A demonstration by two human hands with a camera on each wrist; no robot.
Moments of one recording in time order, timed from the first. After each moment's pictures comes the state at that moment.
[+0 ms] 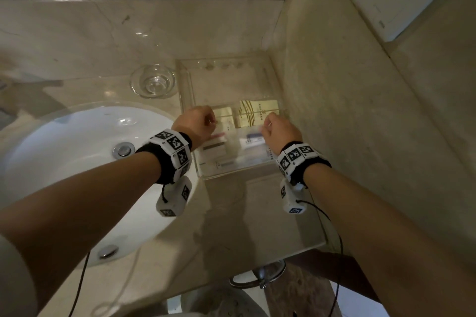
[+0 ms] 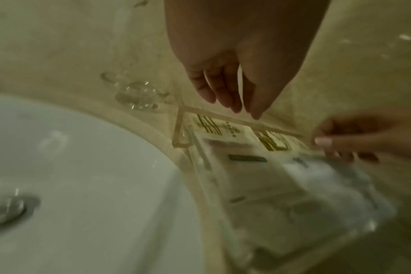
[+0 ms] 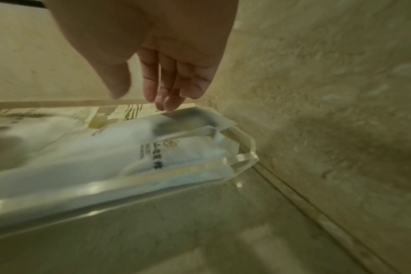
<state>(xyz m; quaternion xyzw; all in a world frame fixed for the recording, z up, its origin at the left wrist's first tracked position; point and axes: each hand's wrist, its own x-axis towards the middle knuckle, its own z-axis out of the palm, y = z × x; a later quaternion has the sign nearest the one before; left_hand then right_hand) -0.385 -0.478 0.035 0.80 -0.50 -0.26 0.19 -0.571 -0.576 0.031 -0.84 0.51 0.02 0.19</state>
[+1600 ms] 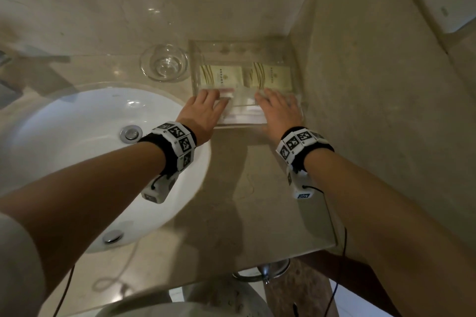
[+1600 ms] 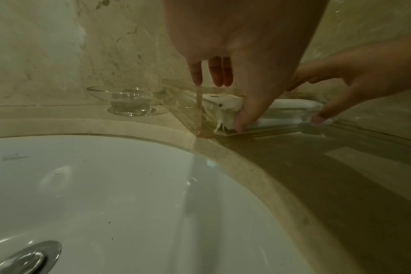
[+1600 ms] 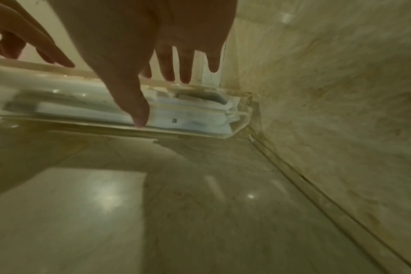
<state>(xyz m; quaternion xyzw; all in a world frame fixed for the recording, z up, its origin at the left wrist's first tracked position) -0.372 -0.471 0.018 0.75 -0.65 -0.08 -0.09 -0.534 -0.591 0.008 -0.92 0.38 0.12 0.05</state>
